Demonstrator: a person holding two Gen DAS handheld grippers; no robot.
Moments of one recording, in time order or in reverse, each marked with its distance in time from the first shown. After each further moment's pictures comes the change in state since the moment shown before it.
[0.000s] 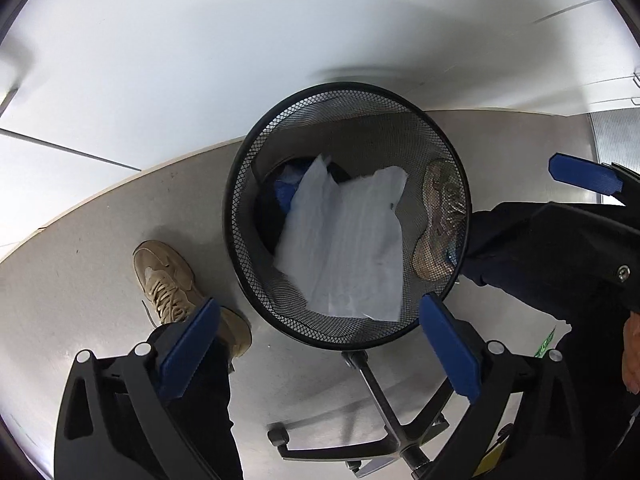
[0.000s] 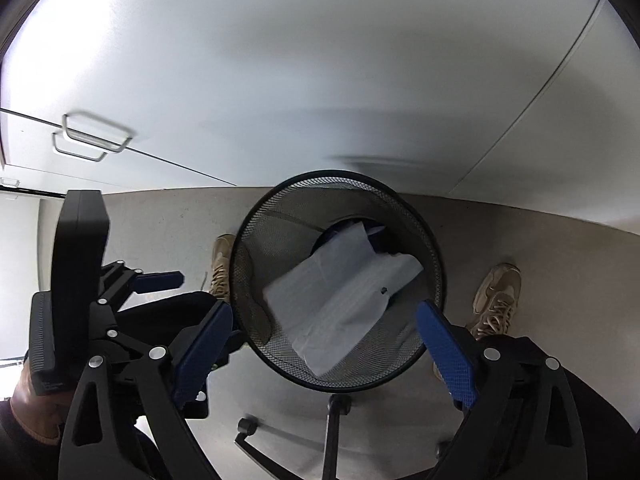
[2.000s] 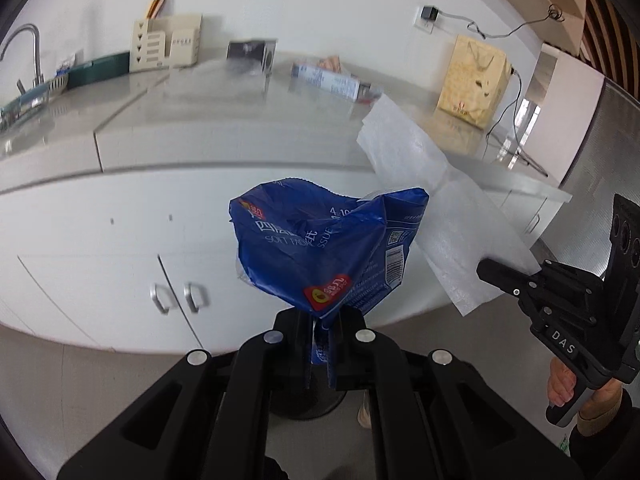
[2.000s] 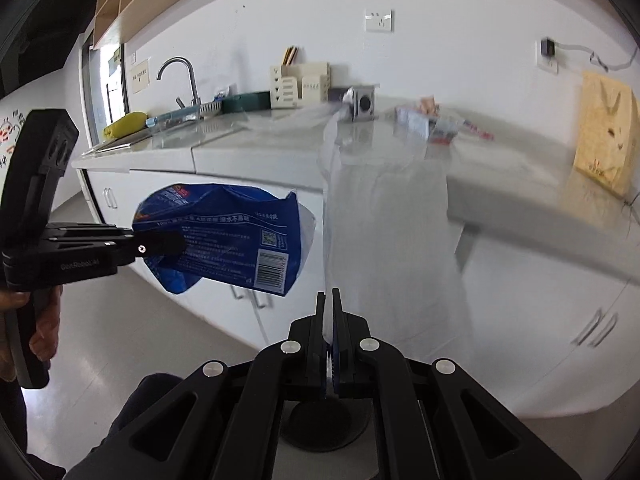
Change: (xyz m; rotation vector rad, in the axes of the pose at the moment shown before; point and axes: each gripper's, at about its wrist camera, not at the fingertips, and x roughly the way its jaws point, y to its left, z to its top) left arm -0.360 -0.111 -0.215 0.020 -0.934 0.042; right arm -0.362 0.102 -0.182 -0.399 -0.839 -0.068
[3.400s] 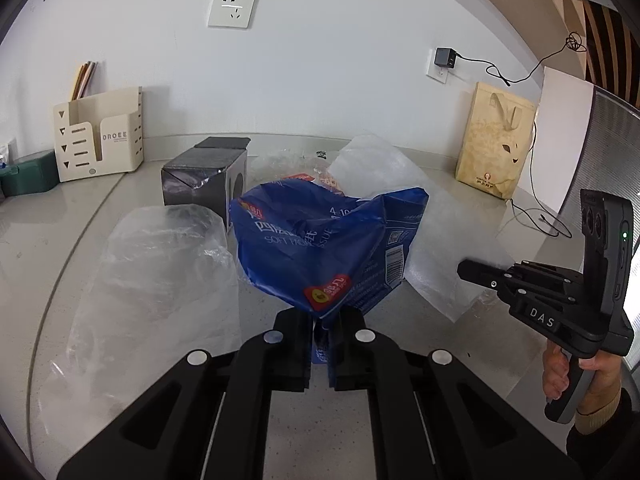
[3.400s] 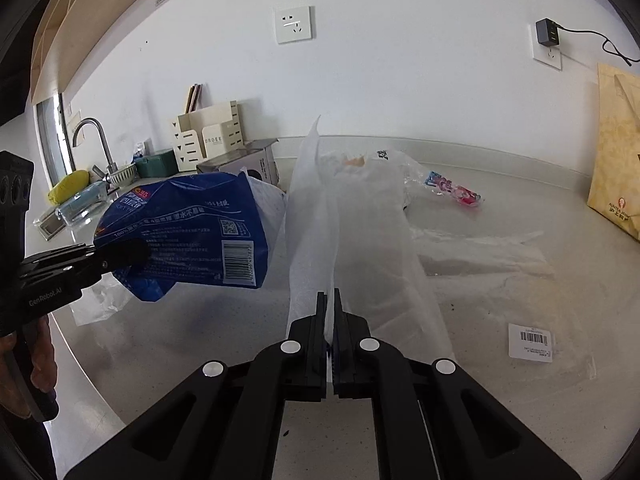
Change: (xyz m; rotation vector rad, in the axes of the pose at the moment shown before) left arm 0.147 0.026 0.272 0.091 -0.179 -0.035; right arm 0.159 -0.171 0.220 0.103 -0.068 -0.075
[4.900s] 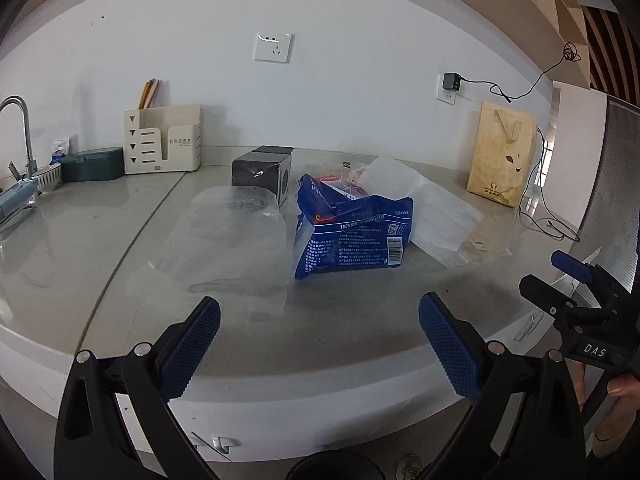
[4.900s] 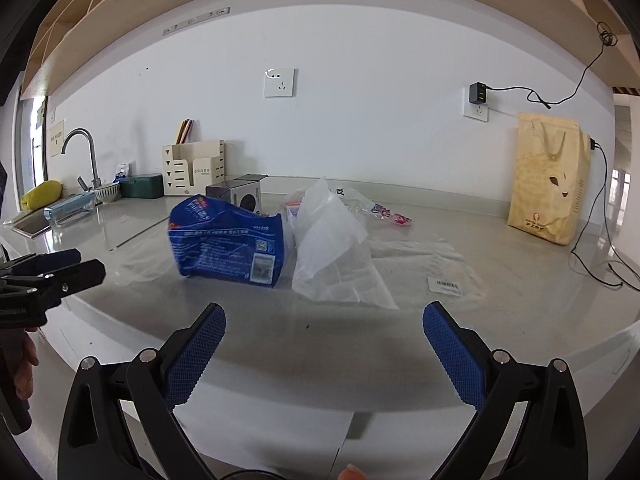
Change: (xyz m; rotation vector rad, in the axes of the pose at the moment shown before) left arm -0.106 -0.014 -0.067 -0.028 -0.084 0.116; right arm -0.115 0.052 -0.063 -0.015 -0.182 -0.221
